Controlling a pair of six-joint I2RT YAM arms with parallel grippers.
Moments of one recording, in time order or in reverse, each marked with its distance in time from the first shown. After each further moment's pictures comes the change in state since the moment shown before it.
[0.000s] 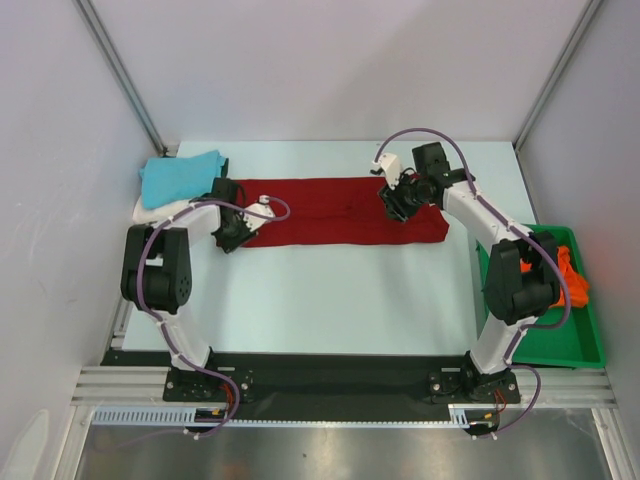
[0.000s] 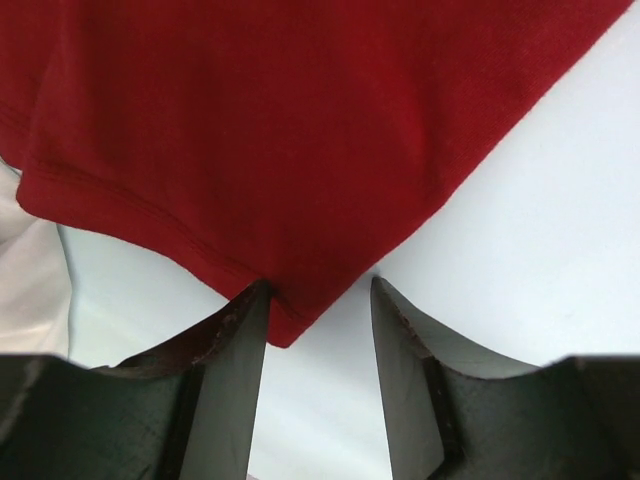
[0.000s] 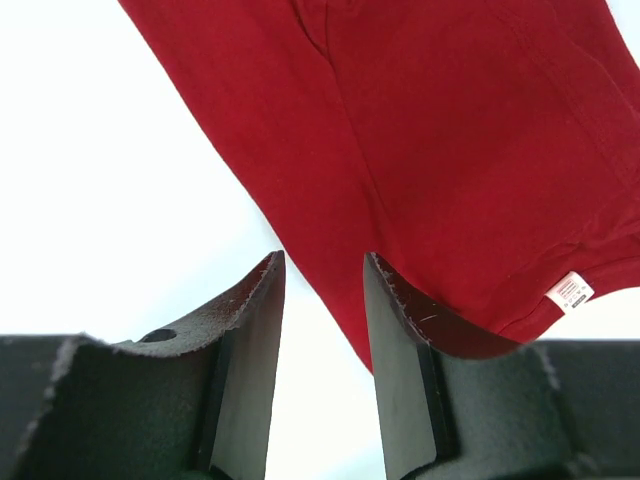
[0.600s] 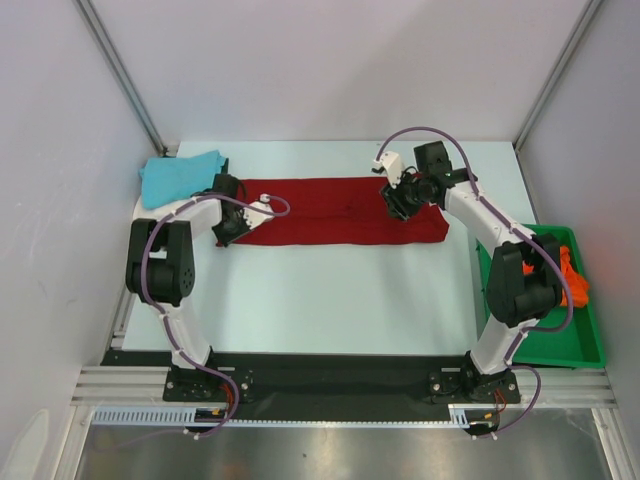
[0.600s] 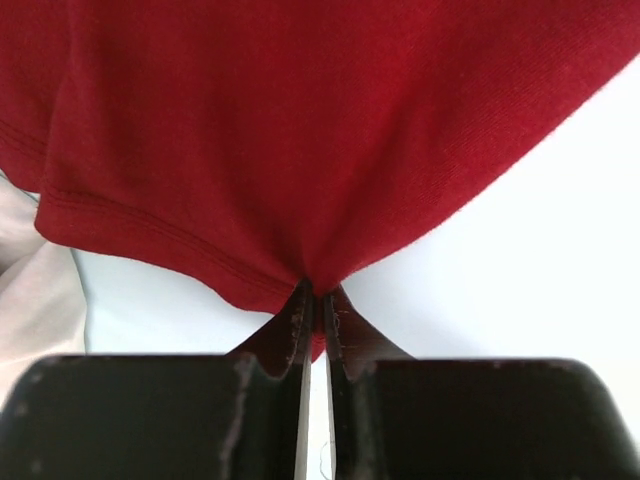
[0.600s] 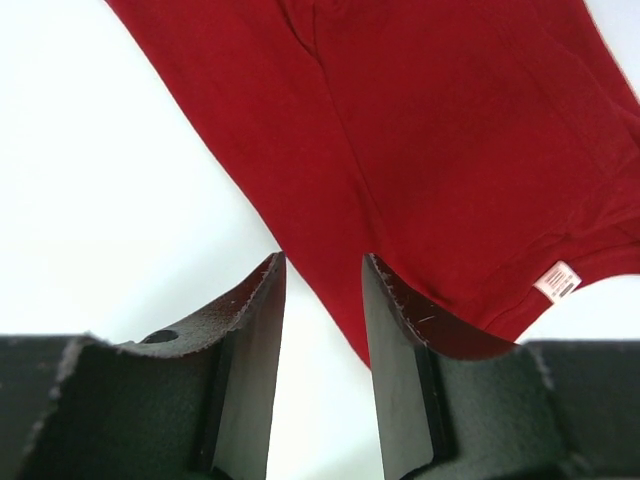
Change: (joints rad) left arm 0.011 0.069 0.079 -0.052 -0.013 0.035; right arm -0.004 -0.019 -0.001 -0.003 0.017 0.003
